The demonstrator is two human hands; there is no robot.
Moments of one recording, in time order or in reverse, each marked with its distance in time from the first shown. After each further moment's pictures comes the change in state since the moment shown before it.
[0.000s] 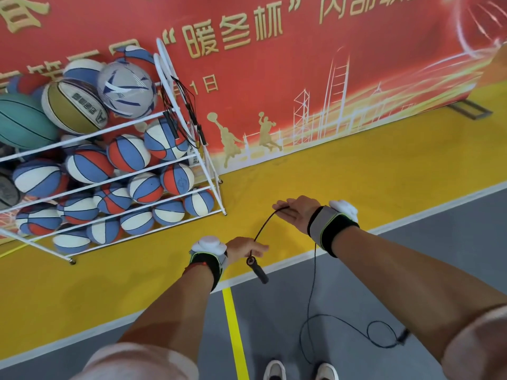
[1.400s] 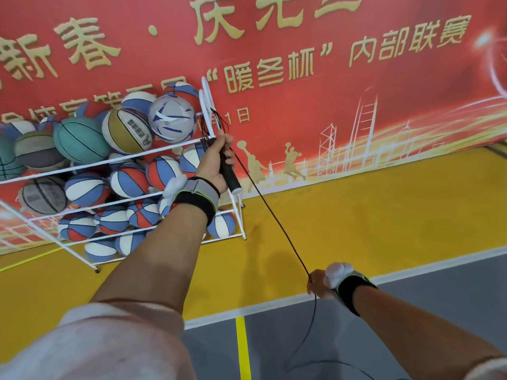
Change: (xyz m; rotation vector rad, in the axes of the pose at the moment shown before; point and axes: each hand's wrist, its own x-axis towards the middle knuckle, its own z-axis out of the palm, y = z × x) left_hand -0.090 0.136 -0.168 -1.219 0.243 0.784; right_hand 0.009 0.062 -0.040 -1.608 -0.328 0.021
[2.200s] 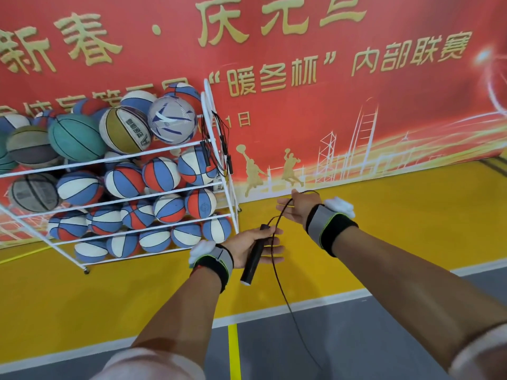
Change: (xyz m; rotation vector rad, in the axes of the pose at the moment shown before) left_hand -0.042 -0.123 -0.070 0.325 -0.303 -0.675; right_hand -0.022 -0.140 -0.125 1.205 0.464 -0.155
